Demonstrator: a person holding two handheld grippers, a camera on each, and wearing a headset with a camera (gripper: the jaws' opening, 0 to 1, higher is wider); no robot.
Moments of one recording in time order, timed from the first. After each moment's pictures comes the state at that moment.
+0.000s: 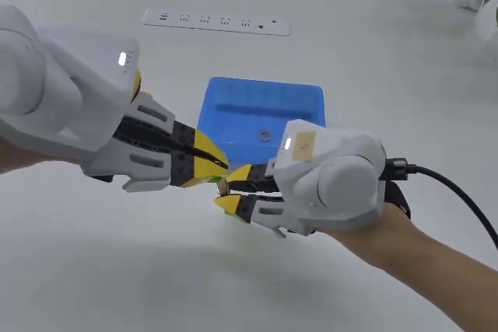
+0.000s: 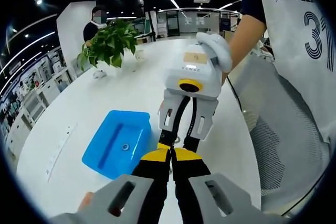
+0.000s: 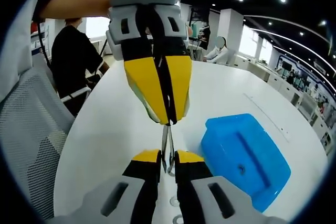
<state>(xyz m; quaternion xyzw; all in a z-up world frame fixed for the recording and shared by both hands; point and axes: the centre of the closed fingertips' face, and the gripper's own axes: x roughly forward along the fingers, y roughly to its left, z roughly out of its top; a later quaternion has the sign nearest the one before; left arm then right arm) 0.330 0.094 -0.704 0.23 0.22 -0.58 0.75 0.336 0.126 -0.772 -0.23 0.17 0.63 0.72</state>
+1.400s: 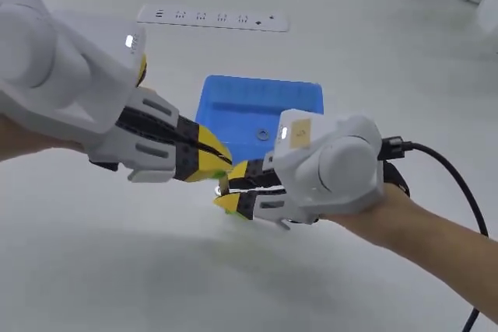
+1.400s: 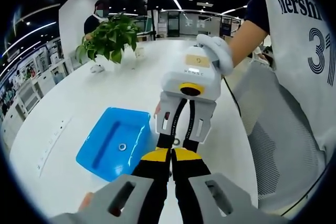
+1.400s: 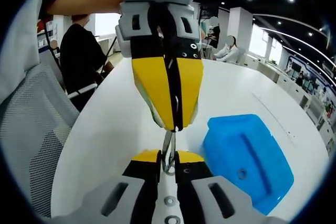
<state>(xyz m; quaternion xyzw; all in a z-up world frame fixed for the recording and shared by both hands) 0.342 0.089 -0.709 0.20 0.24 -0.59 0.74 0.339 0.125 -0.777 -0.24 0.18 0.66 0.69</state>
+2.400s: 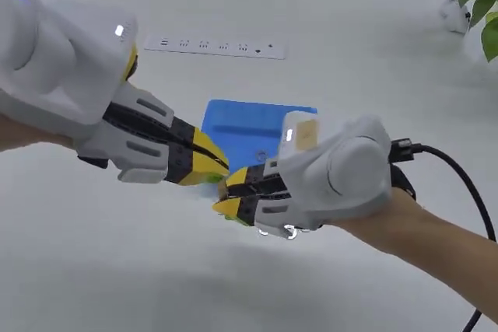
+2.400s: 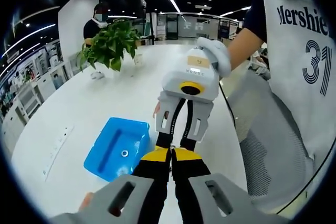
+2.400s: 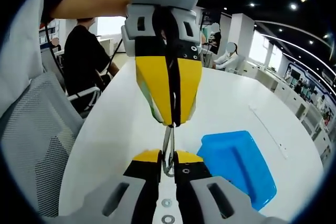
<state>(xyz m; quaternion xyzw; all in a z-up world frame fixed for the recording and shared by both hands) 0.336 0.092 -0.667 0.20 0.22 -0.60 0.74 0.338 0.125 -0.734 -0.25 0.15 0.66 0.69</state>
